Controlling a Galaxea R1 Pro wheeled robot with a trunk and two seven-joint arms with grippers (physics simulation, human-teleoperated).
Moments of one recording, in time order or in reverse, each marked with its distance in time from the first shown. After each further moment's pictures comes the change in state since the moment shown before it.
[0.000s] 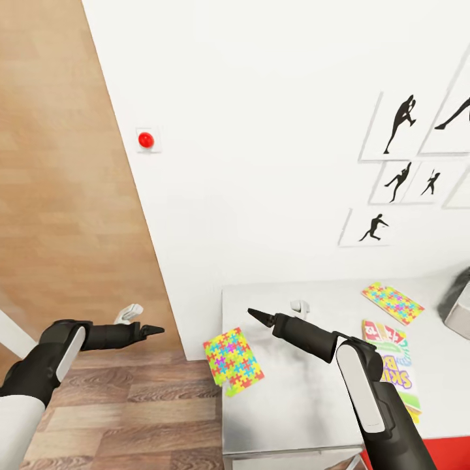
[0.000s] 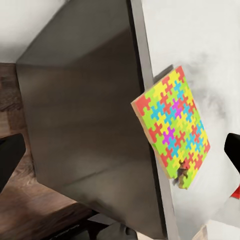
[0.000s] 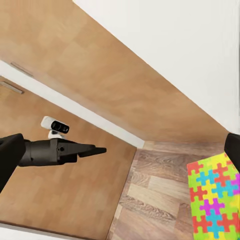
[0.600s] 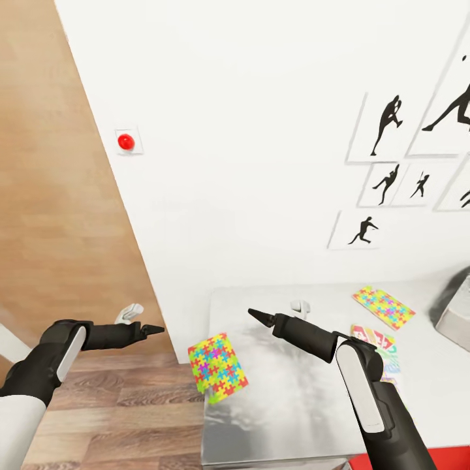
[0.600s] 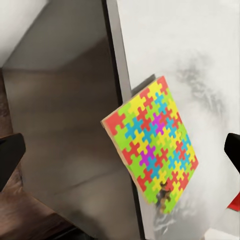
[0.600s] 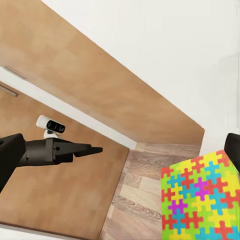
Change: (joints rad) left arm 0.000 -0.003 0.002 -0.001 0.004 -0.003 0.004; right arm 0.000 0.000 0.000 0.000 0.014 -0.005 -0.003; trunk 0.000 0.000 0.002
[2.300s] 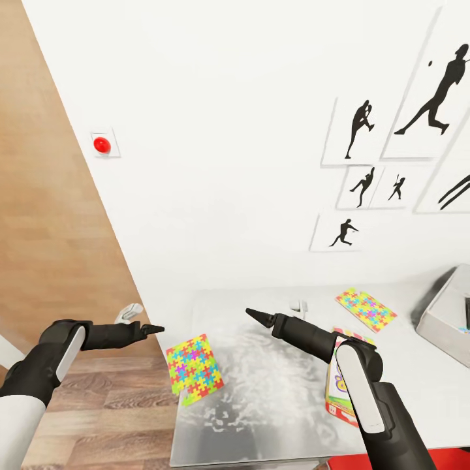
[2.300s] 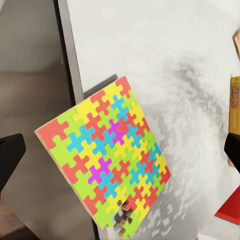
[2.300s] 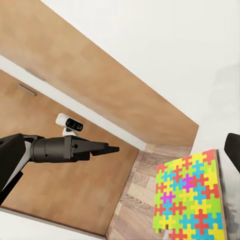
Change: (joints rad) left arm 0.000 0.002 0.004 0.000 0.002 0.005 -0.011; right arm 0.001 0.000 0.003 -0.003 -0.011 0.003 0.061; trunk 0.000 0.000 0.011
